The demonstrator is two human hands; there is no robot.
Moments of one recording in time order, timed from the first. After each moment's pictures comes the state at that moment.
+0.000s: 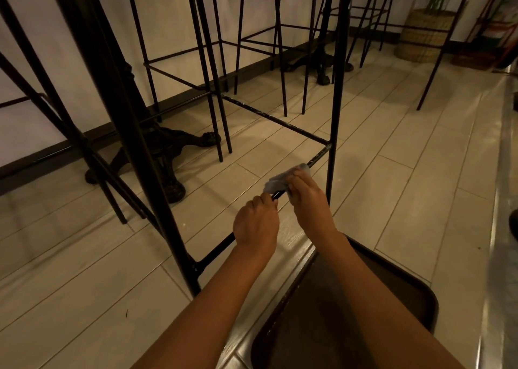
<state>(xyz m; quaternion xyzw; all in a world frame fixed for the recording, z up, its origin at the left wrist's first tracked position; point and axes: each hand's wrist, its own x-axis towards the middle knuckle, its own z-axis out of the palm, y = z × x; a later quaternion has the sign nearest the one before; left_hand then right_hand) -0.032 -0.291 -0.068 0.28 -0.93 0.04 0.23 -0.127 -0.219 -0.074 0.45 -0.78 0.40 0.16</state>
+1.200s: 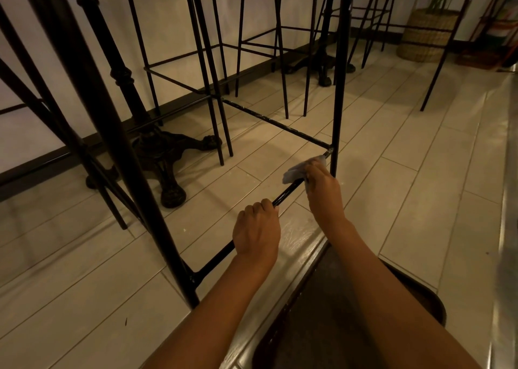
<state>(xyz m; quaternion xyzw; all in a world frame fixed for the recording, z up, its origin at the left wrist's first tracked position) -0.036 -0.290 -0.071 0.26 -0.93 0.08 0.24 -0.164 -0.220 -0.064 0.39 -0.78 0.44 0.19</state>
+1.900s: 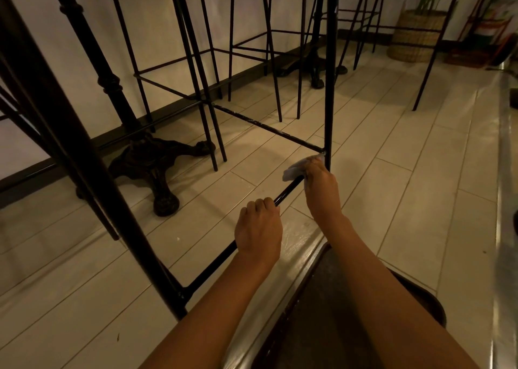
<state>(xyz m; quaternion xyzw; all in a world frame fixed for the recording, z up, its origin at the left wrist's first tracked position) -0.056 -0.290 -0.067 0.23 -0.95 0.08 0.21 -0.194 -0.226 -0.074 0.36 -0.81 0.44 0.15</state>
